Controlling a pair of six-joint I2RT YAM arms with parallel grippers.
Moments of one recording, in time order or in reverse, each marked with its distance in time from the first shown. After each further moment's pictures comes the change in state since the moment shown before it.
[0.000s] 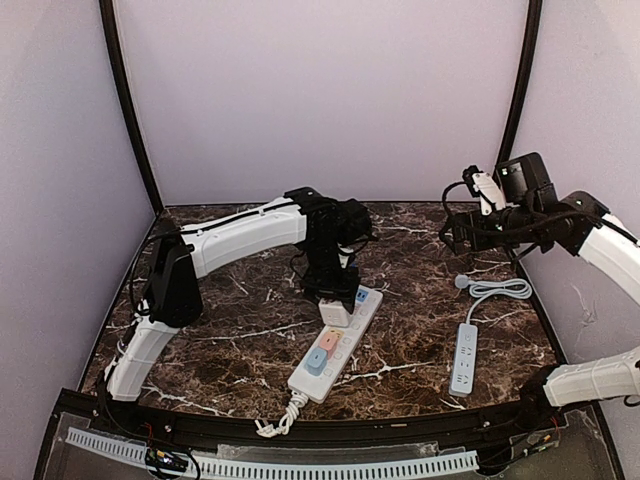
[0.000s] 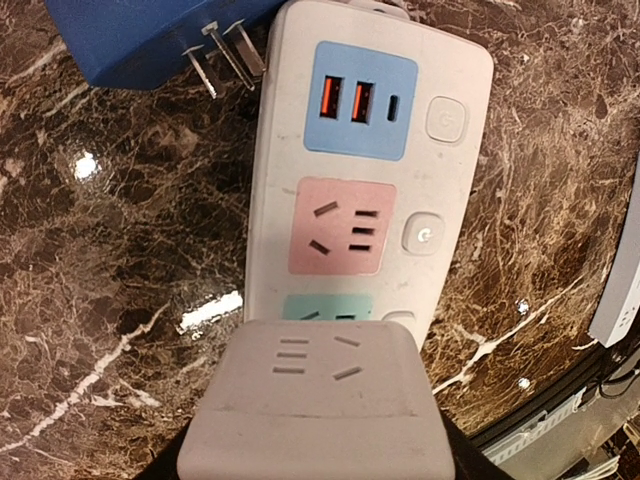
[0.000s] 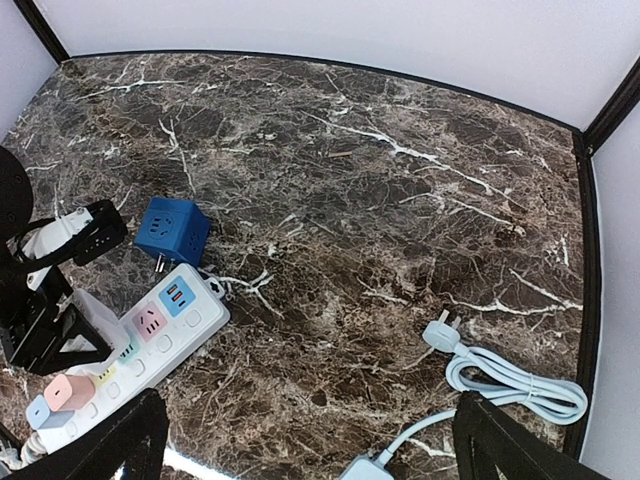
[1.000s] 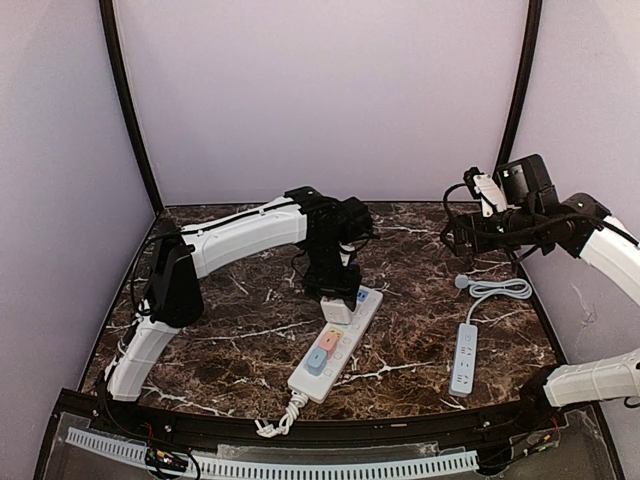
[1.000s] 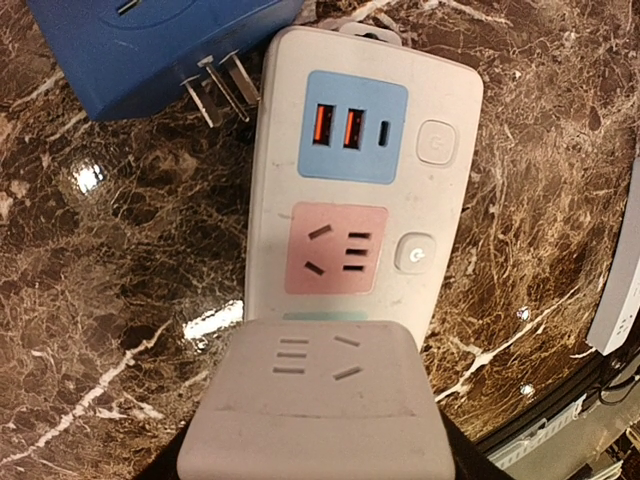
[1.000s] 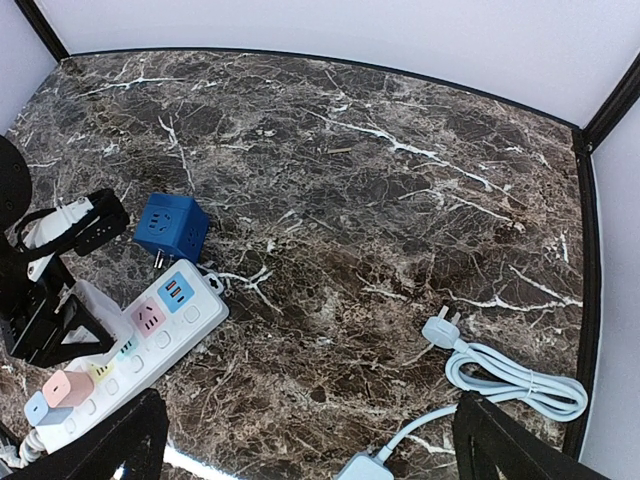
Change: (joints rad) left arm 0.001 0.008 0.015 0.017 -0.013 0.012; right arm 0.000 -0.013 -0.012 -0.005 0.000 0.000
